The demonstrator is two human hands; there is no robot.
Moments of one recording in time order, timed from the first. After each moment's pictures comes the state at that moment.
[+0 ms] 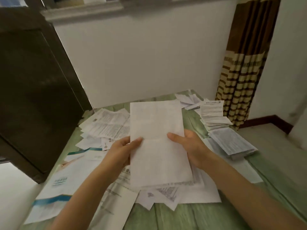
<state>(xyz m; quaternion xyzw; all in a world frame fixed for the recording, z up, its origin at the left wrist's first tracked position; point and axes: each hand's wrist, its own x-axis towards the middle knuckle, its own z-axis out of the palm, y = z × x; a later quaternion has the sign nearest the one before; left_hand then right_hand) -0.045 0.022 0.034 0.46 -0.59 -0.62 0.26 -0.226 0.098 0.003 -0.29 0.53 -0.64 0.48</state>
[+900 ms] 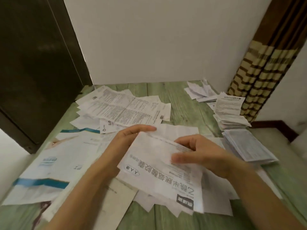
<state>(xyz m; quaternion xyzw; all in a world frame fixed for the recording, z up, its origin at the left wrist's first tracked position) -0.042 0.002 0.004 0.32 -0.57 -0.71 0.27 -0.236 0.107 0.008 -0.51 0.57 -0.36 0.54</state>
